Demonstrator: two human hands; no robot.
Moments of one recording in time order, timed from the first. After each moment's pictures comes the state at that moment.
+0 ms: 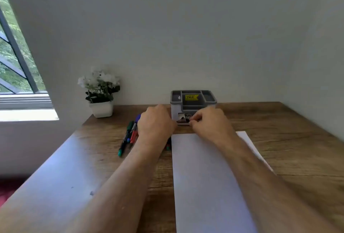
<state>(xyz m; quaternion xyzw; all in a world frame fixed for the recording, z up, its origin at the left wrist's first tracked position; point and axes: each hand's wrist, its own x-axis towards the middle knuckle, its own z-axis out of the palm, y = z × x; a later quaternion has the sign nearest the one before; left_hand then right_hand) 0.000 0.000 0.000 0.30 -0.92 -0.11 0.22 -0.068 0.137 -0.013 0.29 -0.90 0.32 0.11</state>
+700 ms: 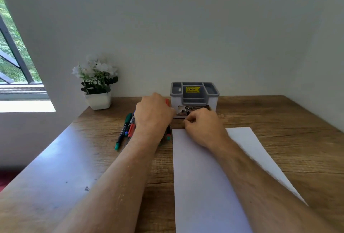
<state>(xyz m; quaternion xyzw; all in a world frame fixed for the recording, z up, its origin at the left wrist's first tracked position) 0.000 -0.002 0.009 0.32 -0.90 -0.17 0.26 -0.054 0.124 -0.026 0.29 -0.89 0.33 0.07</state>
